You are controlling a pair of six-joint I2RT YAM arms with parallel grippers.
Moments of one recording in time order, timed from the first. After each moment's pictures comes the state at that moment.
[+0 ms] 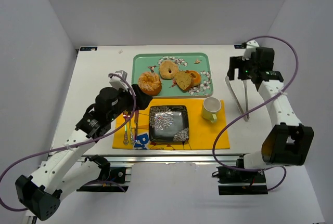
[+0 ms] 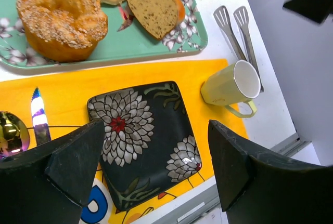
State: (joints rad) left arm -0.56 0.87 0.79 -0.24 0.01 -0.56; right arm 0.02 1.47 1.31 -0.45 -0.22 -0.14
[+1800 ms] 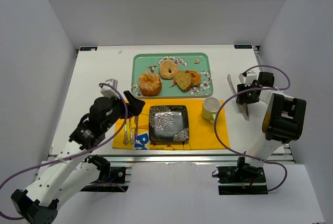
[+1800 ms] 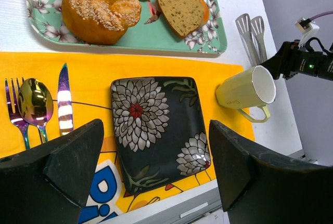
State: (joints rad) left arm -0.56 0.70 0.70 -0.34 -0.11 -0.63; right arm -0.24 1.74 0.97 -0.24 -0.32 -0.40
